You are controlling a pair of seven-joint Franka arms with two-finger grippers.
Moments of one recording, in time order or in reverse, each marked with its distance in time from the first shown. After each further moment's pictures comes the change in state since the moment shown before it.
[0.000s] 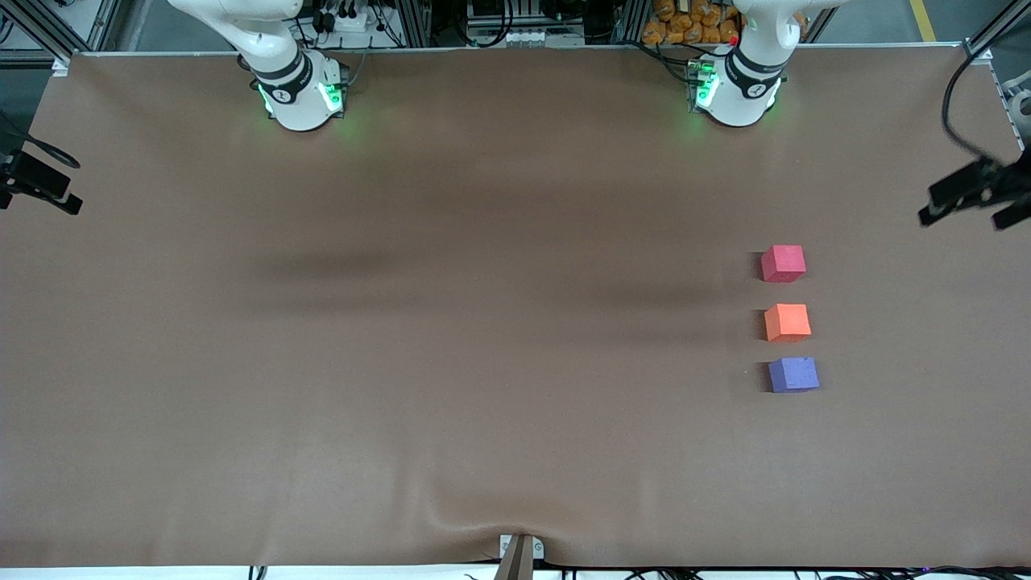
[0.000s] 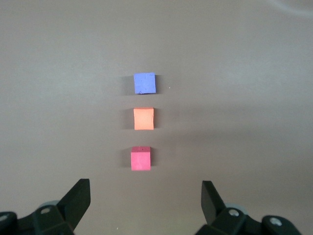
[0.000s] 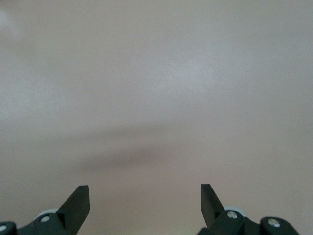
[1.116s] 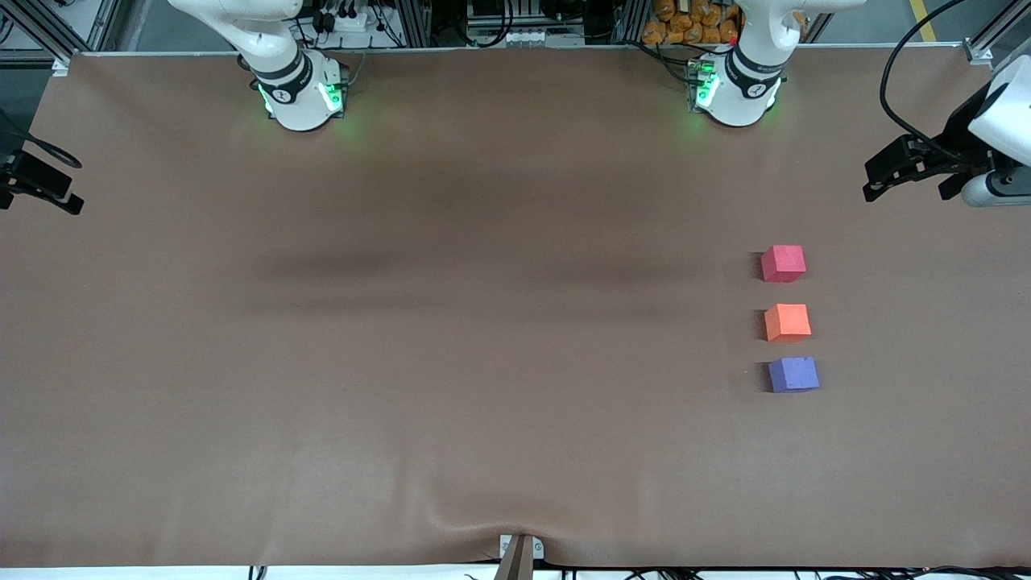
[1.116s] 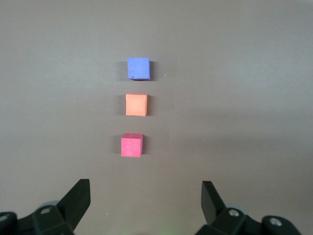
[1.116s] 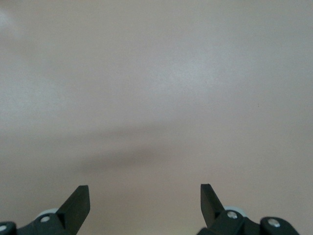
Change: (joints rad) left arm -0.211 -0.067 0.082 -0.131 0.069 0.044 -0.178; right arm 0.000 0.000 0.002 0.000 0.000 0.000 0.000
